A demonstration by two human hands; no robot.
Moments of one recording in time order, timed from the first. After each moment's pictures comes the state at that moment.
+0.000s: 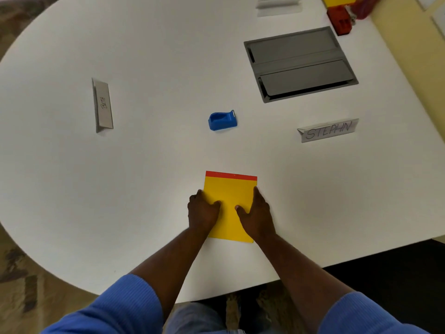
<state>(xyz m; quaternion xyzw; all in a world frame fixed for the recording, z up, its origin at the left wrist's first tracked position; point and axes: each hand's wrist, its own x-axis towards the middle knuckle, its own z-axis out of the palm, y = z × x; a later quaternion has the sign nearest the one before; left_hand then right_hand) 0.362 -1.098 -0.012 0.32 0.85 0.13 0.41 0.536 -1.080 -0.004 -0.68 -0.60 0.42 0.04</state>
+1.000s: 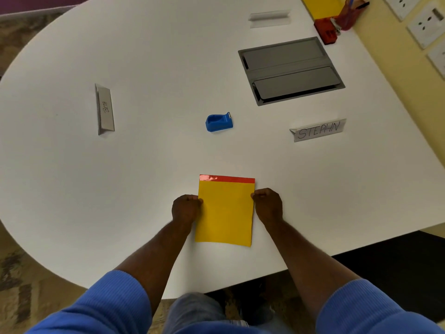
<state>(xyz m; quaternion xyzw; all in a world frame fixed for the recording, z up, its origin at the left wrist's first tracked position) 0.330 -1.118 0.008 0.12 0.81 0.31 0.48 0.559 -1.058 0.017 -0.74 -0.46 0.46 0.18</state>
